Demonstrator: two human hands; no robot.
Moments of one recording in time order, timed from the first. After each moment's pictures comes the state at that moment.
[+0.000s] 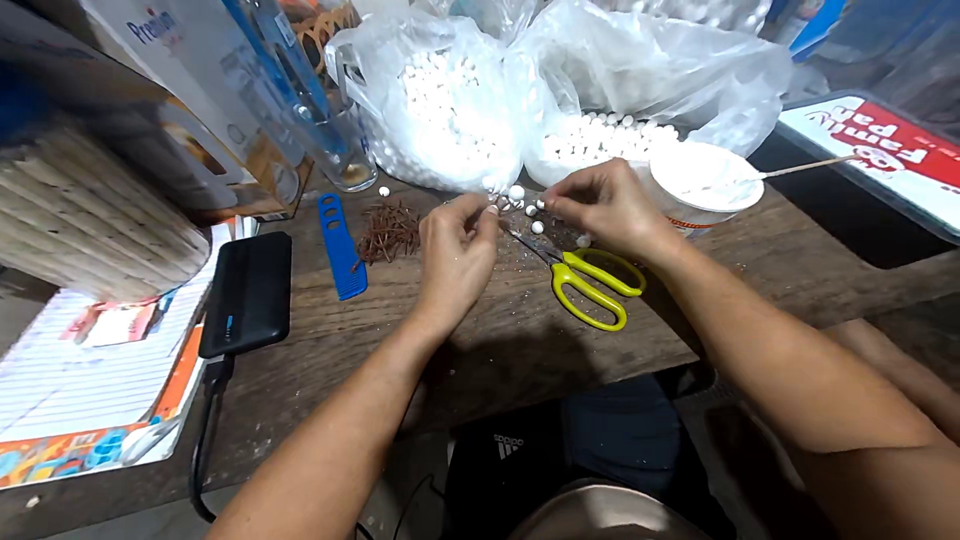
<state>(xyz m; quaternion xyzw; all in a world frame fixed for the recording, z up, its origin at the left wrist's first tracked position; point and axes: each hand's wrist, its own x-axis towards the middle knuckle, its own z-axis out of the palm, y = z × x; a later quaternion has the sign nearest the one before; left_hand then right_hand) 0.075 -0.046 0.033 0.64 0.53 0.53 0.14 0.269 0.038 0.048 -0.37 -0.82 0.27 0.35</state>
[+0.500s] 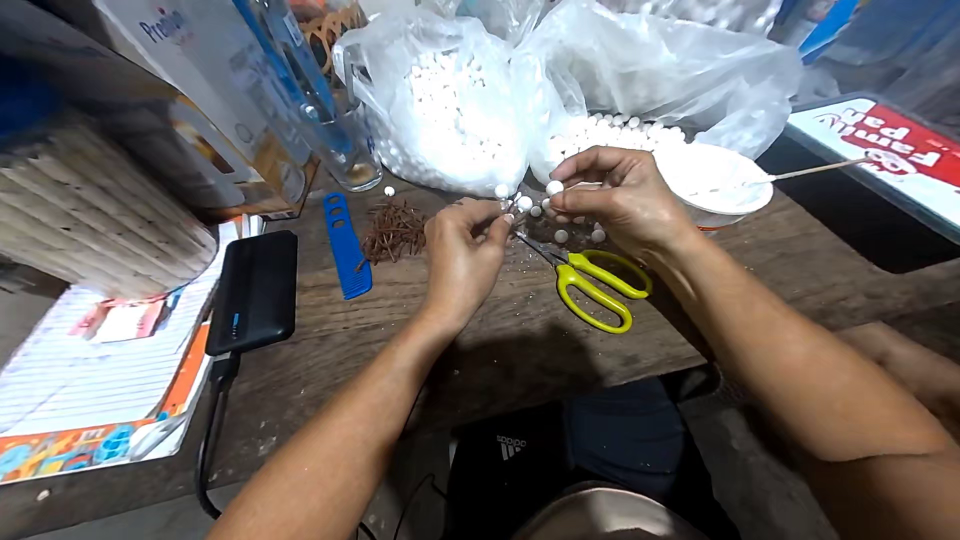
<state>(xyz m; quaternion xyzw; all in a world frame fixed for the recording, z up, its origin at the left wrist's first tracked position) 0.074 -0.051 0.029 0.67 0.51 0.53 0.13 0.262 0.028 0.056 -0.29 -0.65 0.53 0.46</state>
